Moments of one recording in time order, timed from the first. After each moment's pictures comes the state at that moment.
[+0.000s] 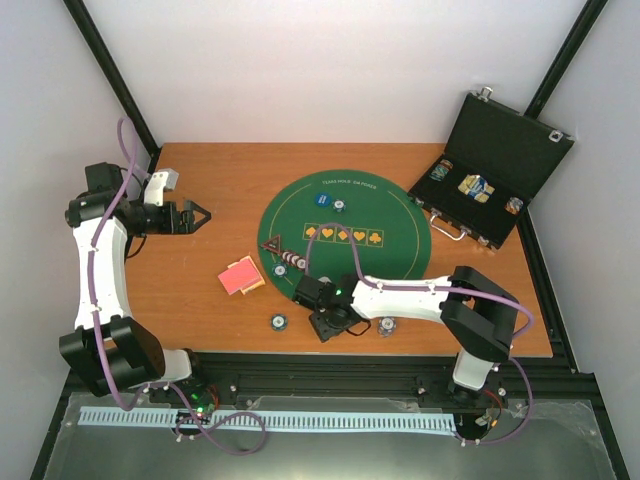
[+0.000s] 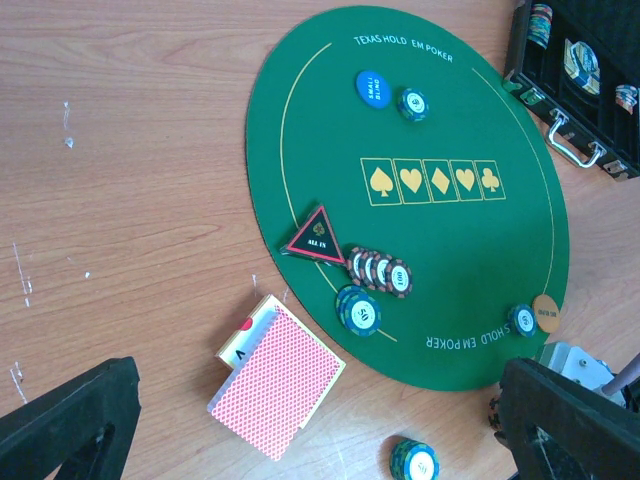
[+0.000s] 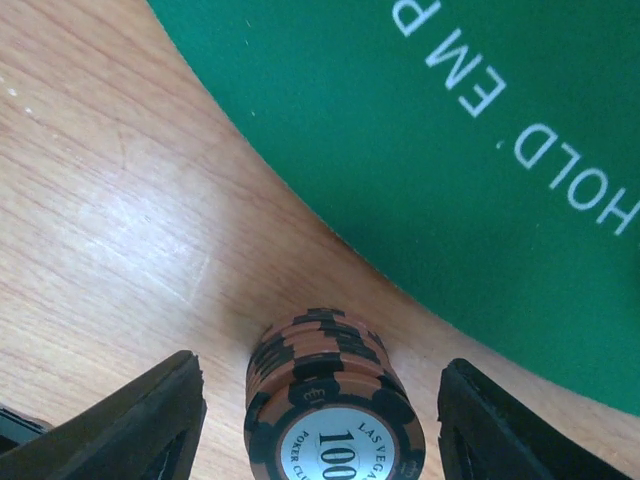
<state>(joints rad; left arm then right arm) 0.35 1.32 1.36 -1.14 0.73 0.29 1.15 1.72 1.07 -0.73 0.12 0.59</state>
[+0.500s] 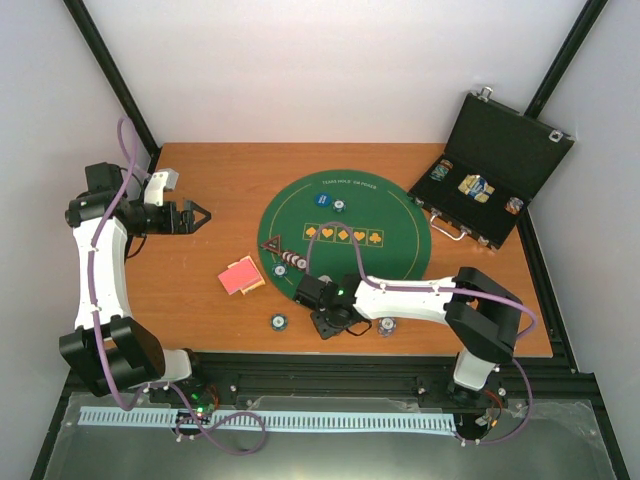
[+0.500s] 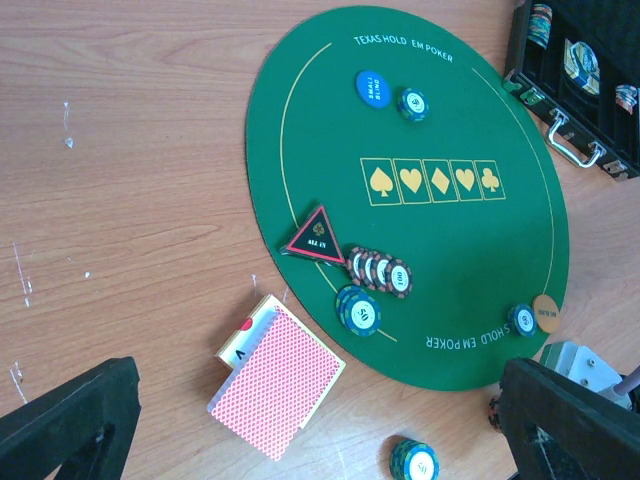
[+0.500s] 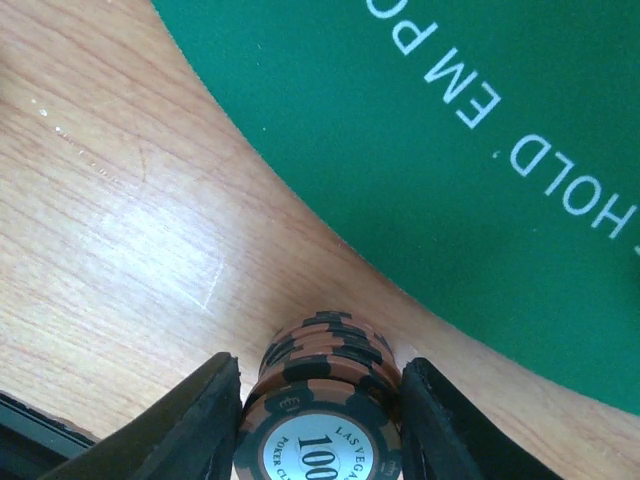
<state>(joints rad) 0.35 1.32 1.36 -1.14 0.73 0.29 1.15 1.71 1.05 -0.71 0.12 0.61</state>
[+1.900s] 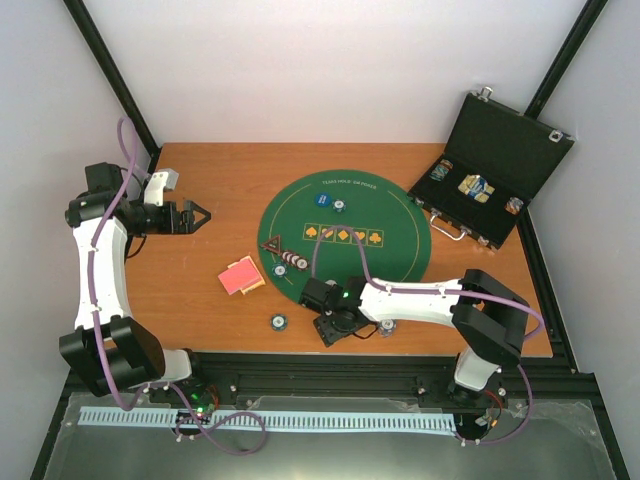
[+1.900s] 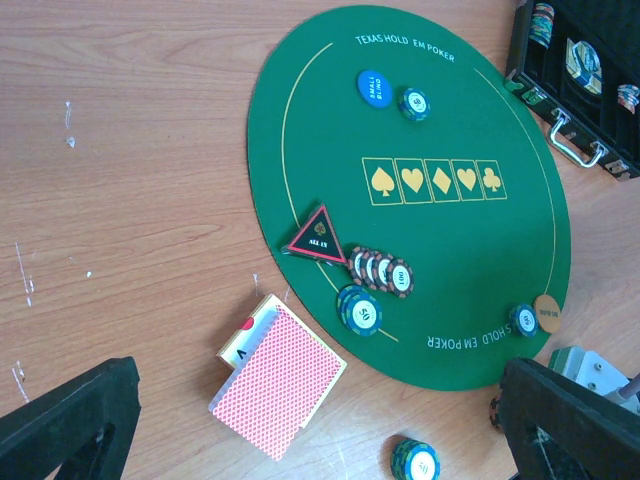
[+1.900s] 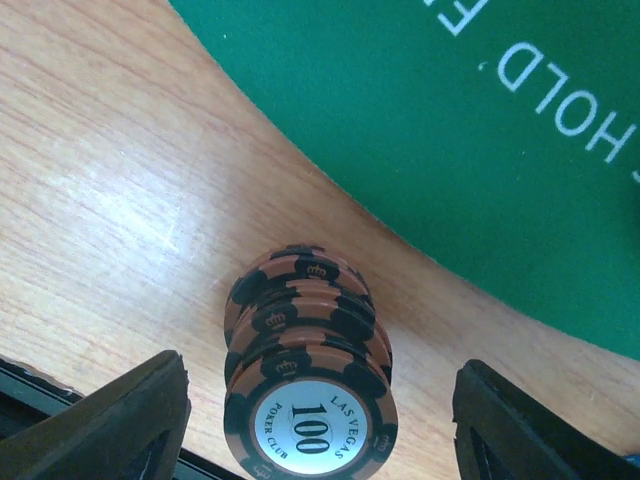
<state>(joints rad) 0.35 1.32 1.36 -1.14 0.72 0.29 1.16 1.67 1.01 -0.75 0.10 0.61</state>
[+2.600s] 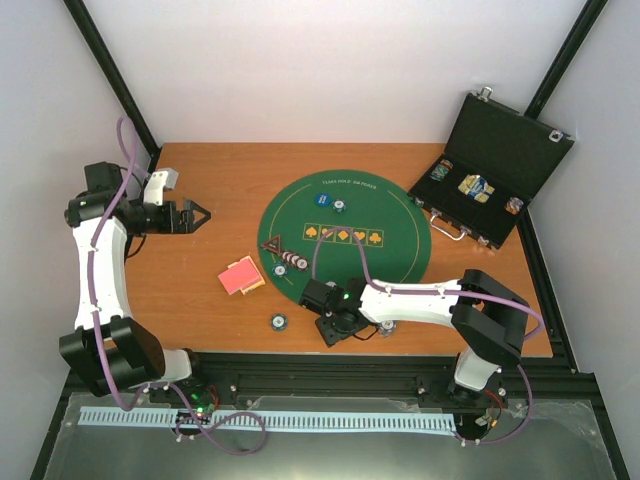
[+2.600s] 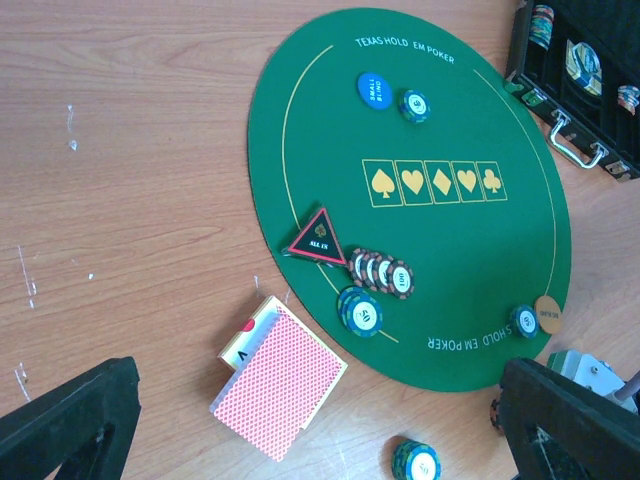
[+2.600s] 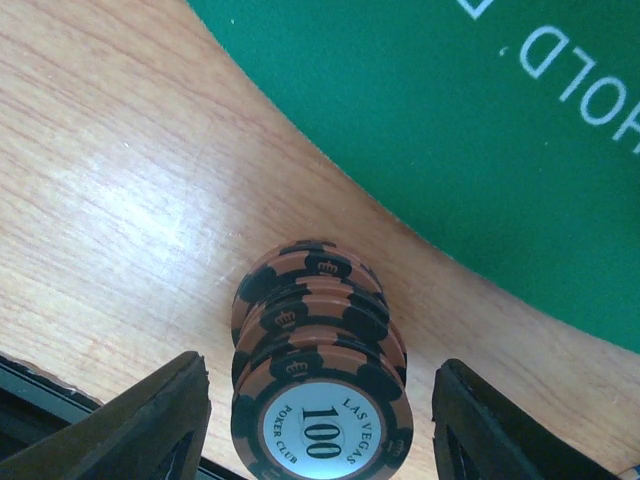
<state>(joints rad) 0.35 1.32 1.36 -1.14 0.72 0.29 1.16 1.67 1.00 -0.73 0.08 0.62</state>
